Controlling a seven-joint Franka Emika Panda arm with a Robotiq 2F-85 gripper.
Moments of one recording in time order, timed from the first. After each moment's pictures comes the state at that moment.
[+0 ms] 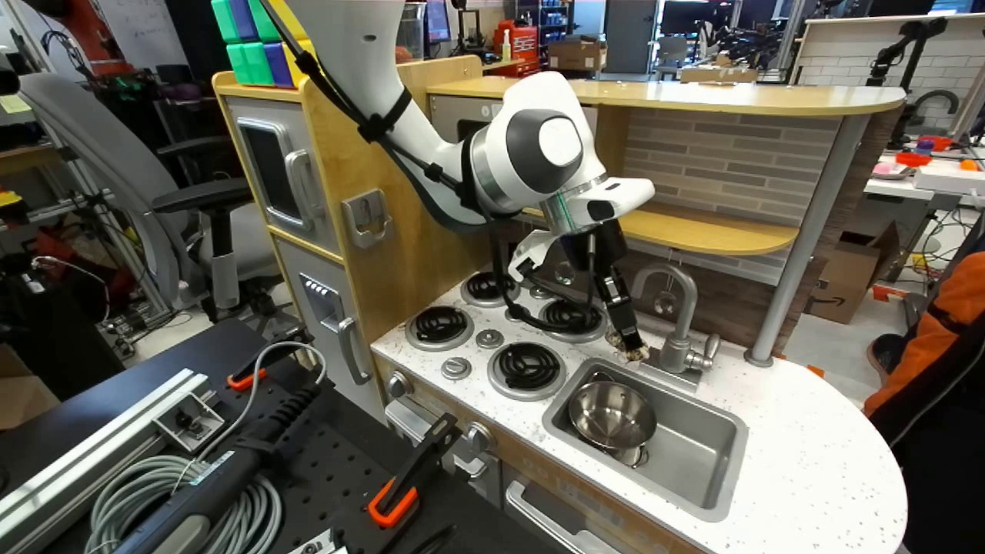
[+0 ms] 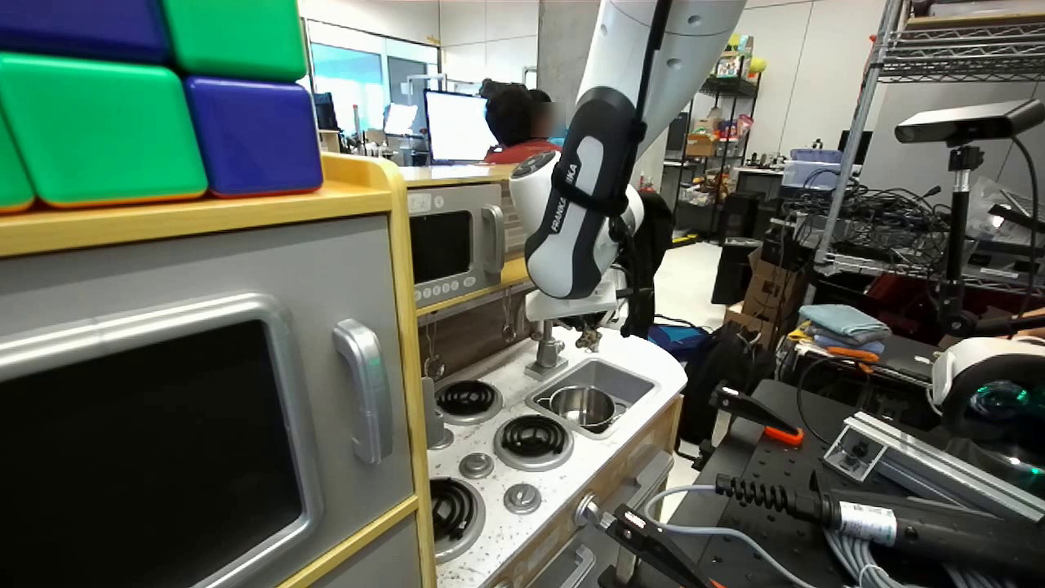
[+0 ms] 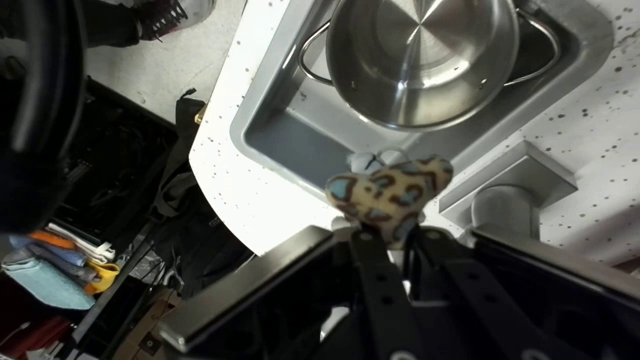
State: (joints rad) arm 0.40 0.96 -0.62 -1.80 -0.06 2.65 1.03
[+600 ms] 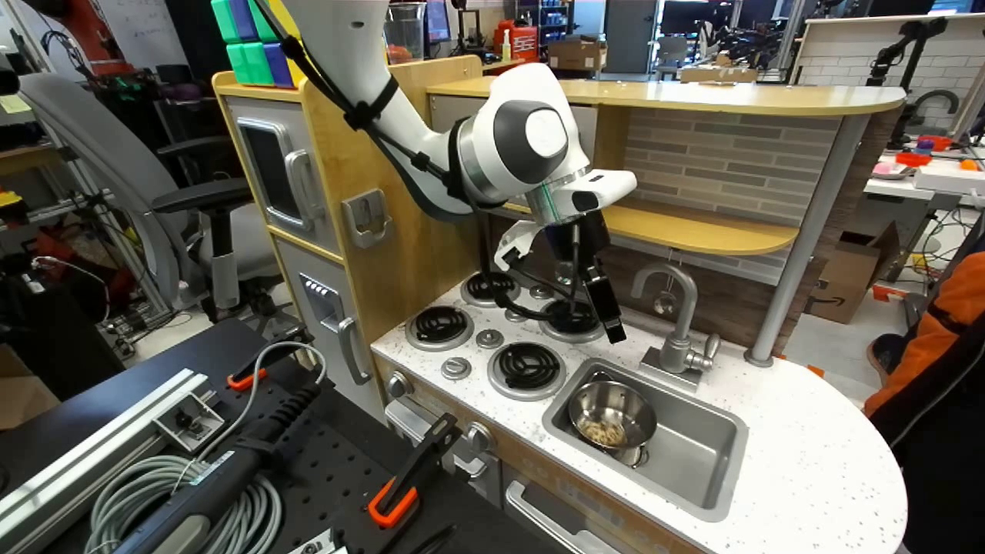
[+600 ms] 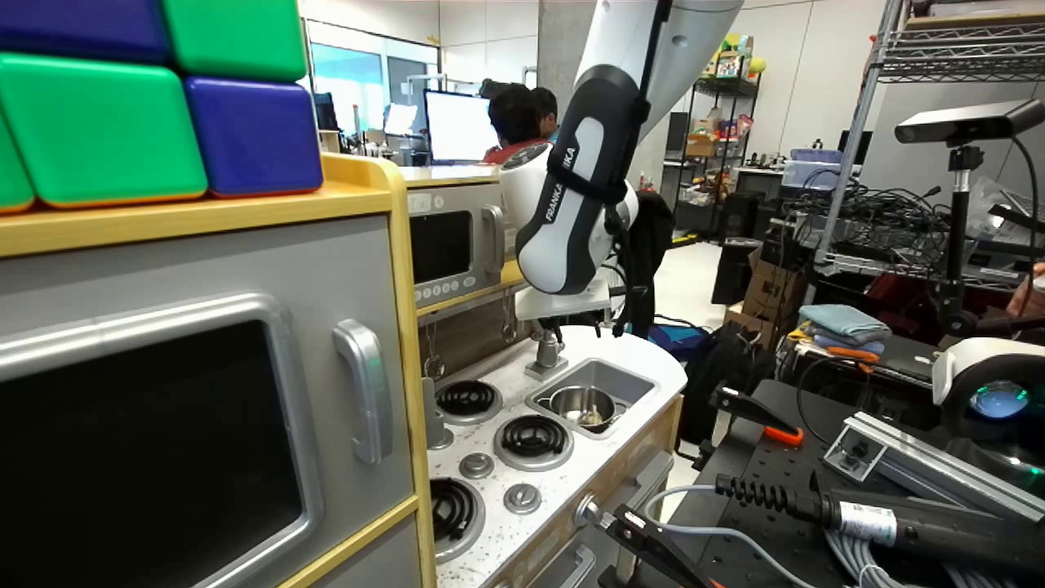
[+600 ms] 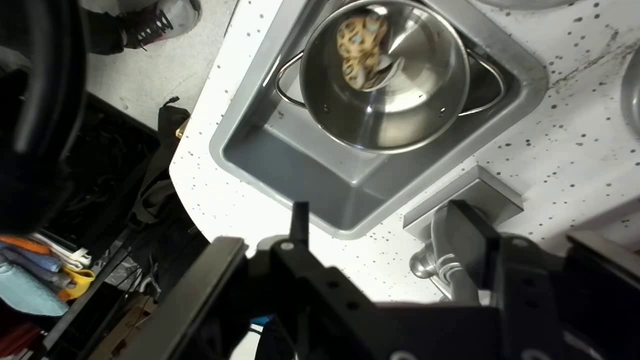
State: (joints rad) arm 0.40 0.90 -0.58 -1.83 -0.09 2.65 1.02
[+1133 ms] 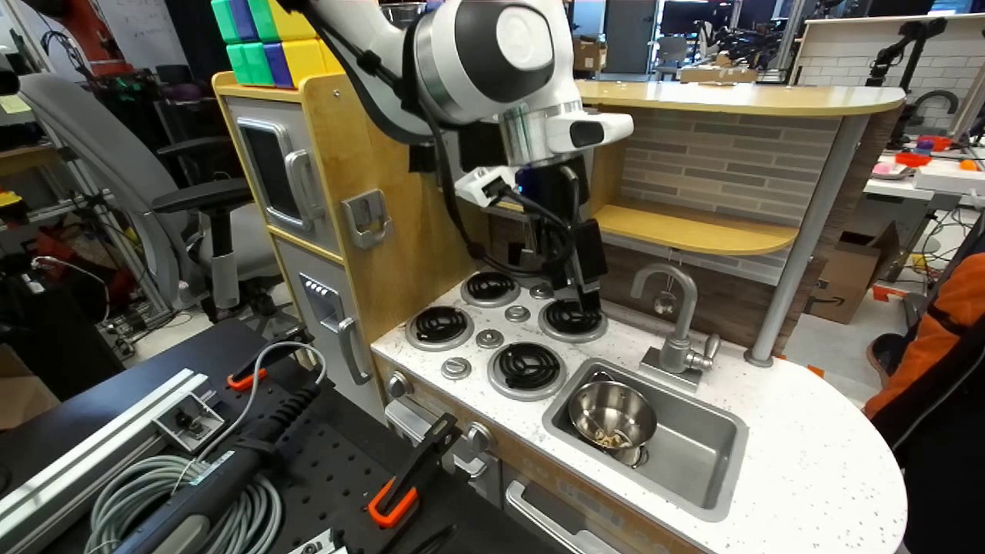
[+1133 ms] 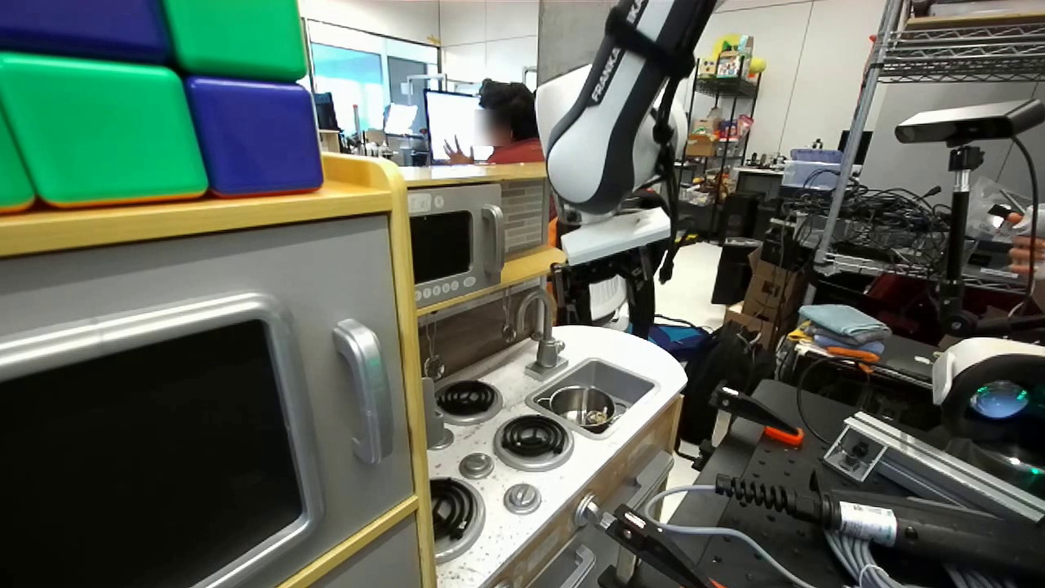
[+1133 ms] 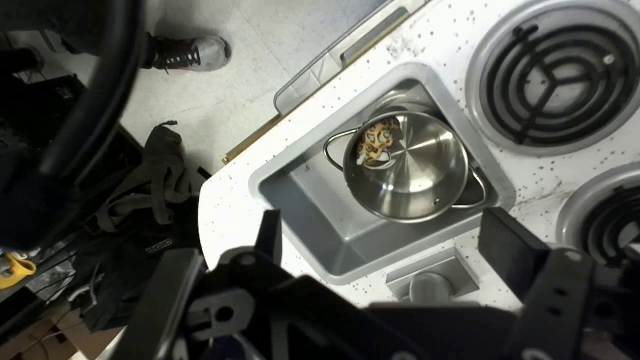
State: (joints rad) arm 0.35 0.54 -0.52 -2.08 -0.13 2.51 0.63
